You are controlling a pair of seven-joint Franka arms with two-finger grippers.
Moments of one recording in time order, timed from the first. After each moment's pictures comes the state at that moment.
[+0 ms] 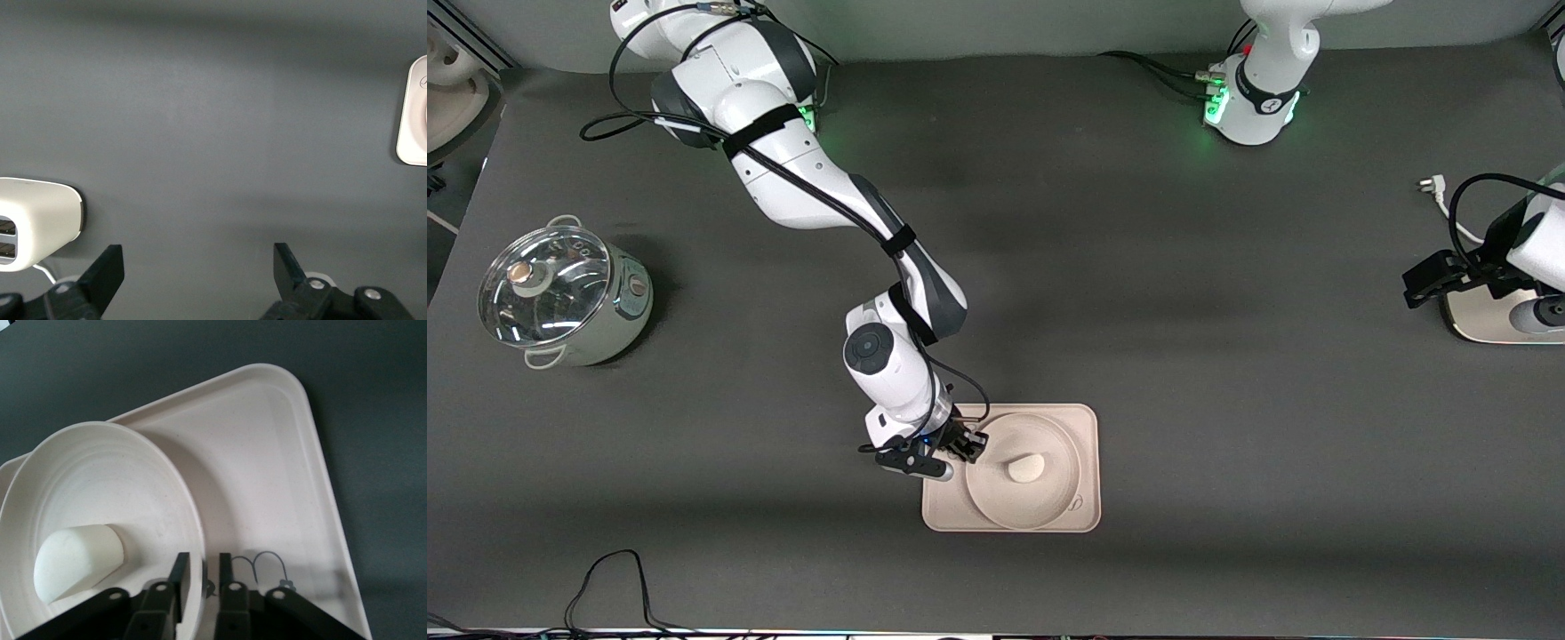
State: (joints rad) left arm 0.08 0.07 -0.12 -1.59 0.06 1.69 -0.13; right arm 0.56 1.04 -0.04 -1.19 0.20 2.61 0.67
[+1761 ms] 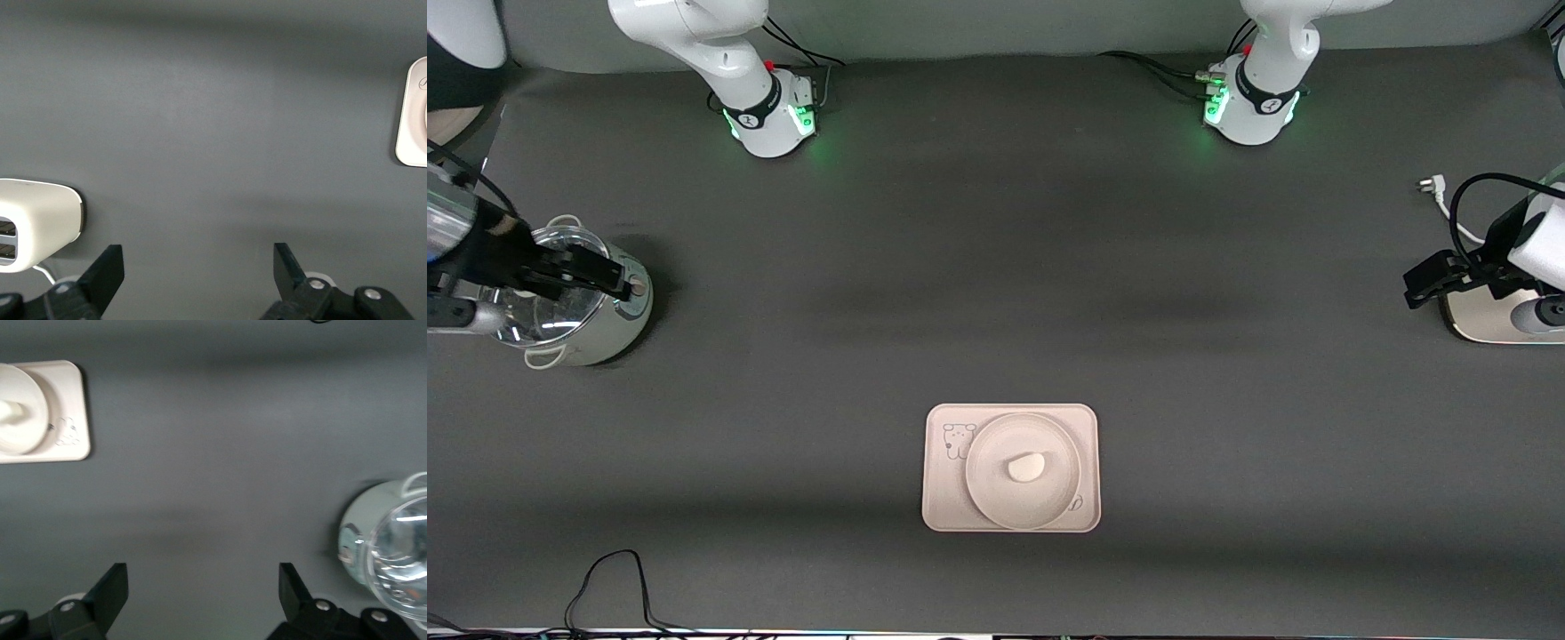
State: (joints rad) left arm 0.08 0.07 -0.12 -1.58 0.06 1.69 -0.13; right arm 0.08 0.09 -0.06 -1.48 0.07 1.55 0.08
